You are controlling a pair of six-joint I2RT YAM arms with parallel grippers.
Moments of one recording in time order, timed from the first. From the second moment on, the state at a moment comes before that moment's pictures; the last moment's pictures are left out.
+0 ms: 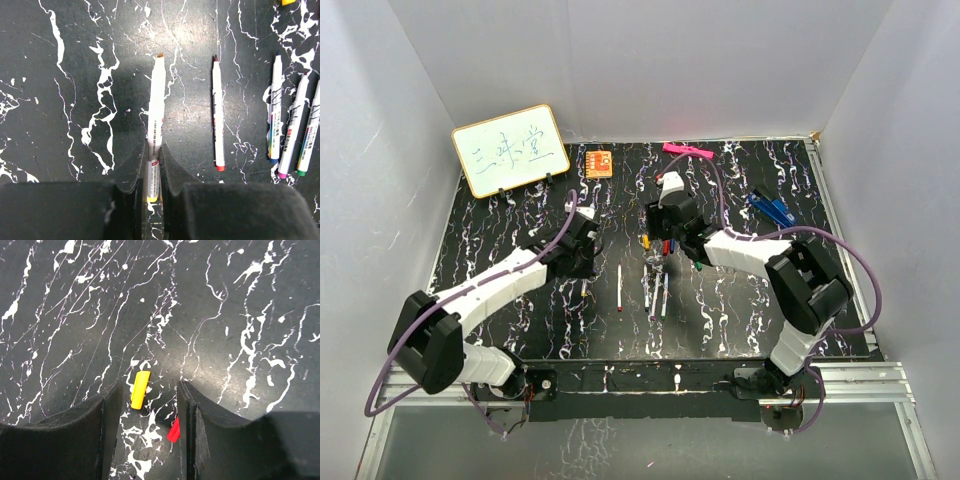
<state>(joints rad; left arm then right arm) -0.64 1.34 0.90 -0.61 -0.23 -0.47 0.63 1.73 1.01 0.18 0.16 0.23</state>
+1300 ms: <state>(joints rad) -0.64 1.25 0.77 -0.47 -0.21 -0.51 0.72 1.97 1.19 0.02 0.25 0.23</state>
